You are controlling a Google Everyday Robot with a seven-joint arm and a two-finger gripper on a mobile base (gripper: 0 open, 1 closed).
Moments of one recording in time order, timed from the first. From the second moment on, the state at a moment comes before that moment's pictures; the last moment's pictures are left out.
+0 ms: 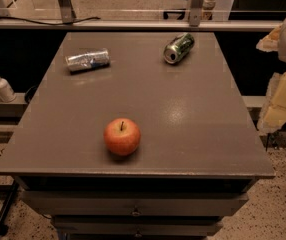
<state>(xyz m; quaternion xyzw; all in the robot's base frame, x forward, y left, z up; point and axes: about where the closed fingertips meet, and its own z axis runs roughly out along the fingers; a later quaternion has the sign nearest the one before) 0.438 -0.217 0.976 -0.60 0.78 -0.03 0.16</state>
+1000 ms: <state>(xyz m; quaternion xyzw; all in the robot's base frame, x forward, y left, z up) 0.473 -0.201 0.987 -0.63 0.75 -0.06 0.19</state>
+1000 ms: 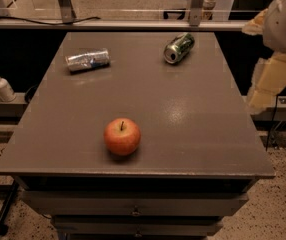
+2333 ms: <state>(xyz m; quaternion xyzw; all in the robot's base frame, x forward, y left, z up) 0.577 -0.187 1.014 -0.72 0.61 -0.15 0.30</state>
